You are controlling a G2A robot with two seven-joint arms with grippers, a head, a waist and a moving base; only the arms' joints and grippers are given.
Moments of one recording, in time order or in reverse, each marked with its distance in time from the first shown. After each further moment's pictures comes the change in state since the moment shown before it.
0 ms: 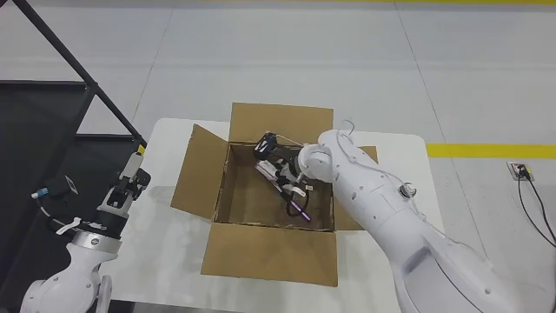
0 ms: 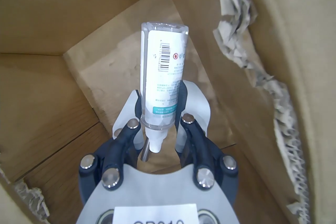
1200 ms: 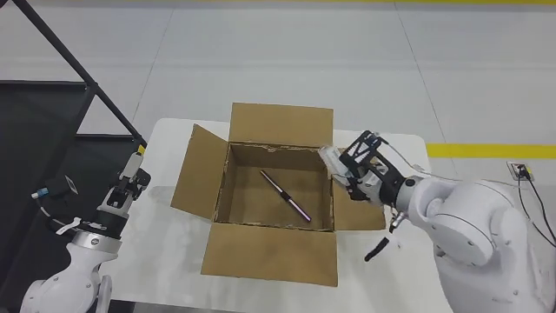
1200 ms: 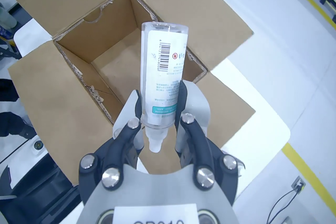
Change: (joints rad) left arm 0.000 0.000 0.000 0.000 0.000 0.000 0.000; right arm -0.830 0.373 0.853 -1.597 -0.130 0.227 0.504
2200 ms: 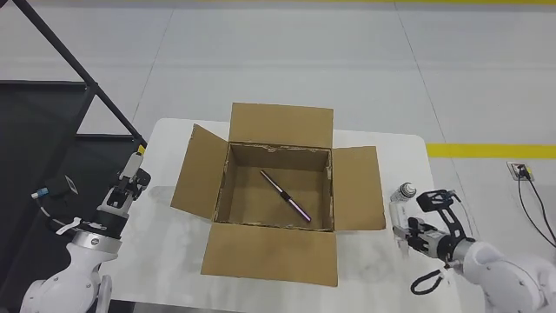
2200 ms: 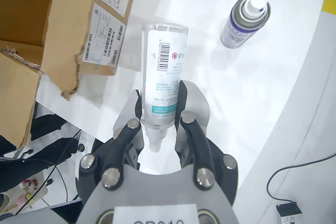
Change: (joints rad) left arm 0.000 0.000 0.000 0.000 0.000 0.000 0.000; right arm -0.388 0.055 0.335 0.171 0.151 0.115 -0.086
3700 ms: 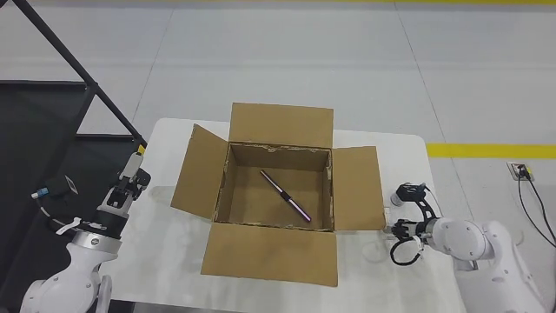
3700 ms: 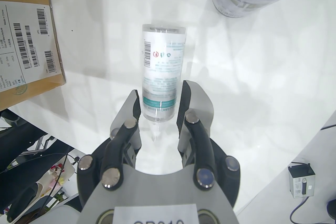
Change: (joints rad) left arm 0.000 0.000 0.000 0.000 0.000 0.000 0.000; right arm 0.289 0.050 -0.223 0.451 -0.051 0.117 0.028
